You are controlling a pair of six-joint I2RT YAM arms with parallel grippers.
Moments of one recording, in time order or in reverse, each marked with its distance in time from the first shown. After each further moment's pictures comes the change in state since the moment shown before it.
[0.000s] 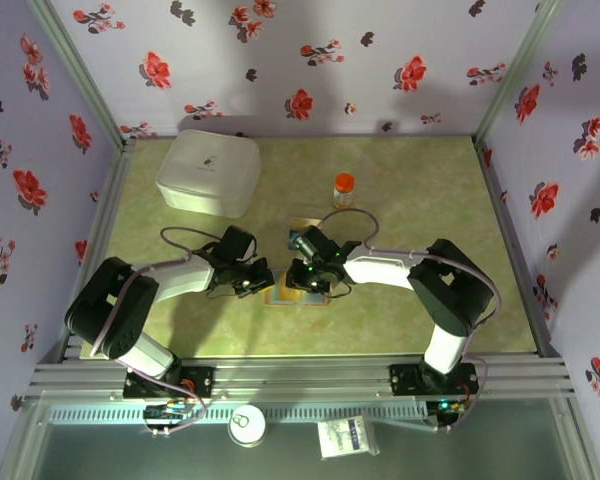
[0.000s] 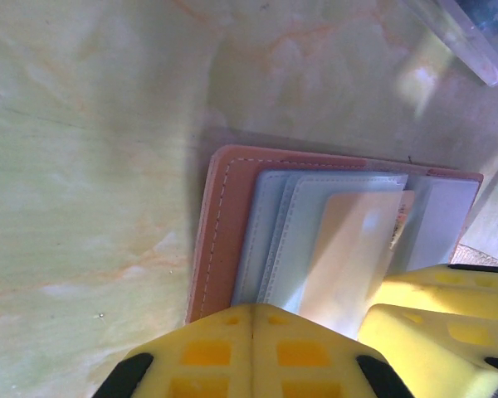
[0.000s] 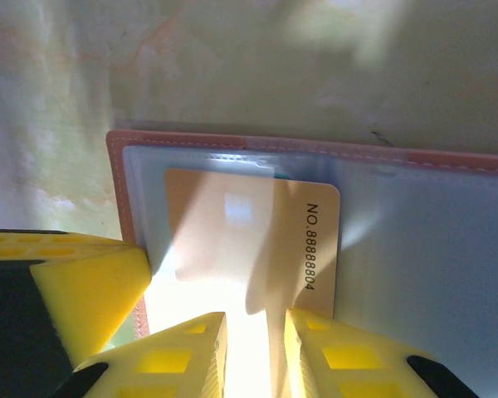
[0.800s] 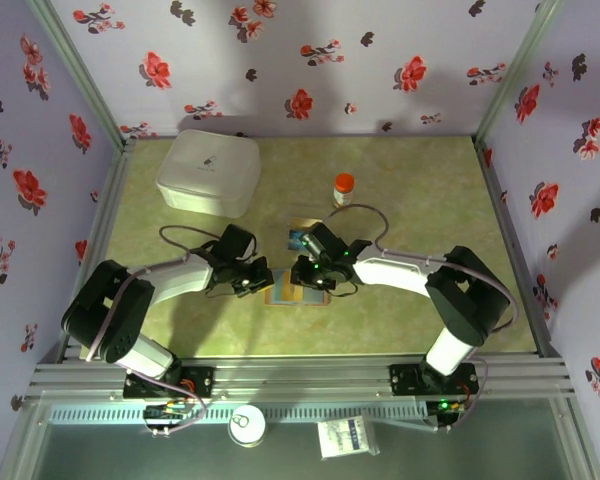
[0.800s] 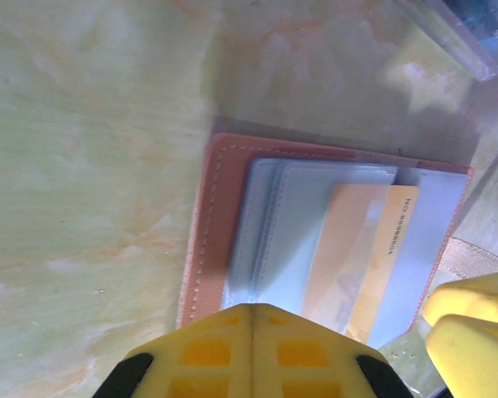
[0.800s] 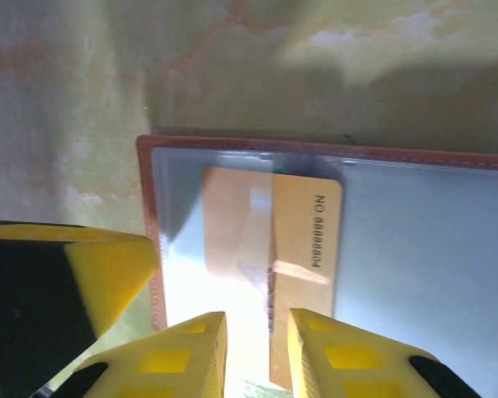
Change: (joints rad) left arm -0.010 -0.026 0.022 -0.050 -0.004 0.000; right arm -0.021 -0.093 -0.027 -0.032 0.030 -0.011
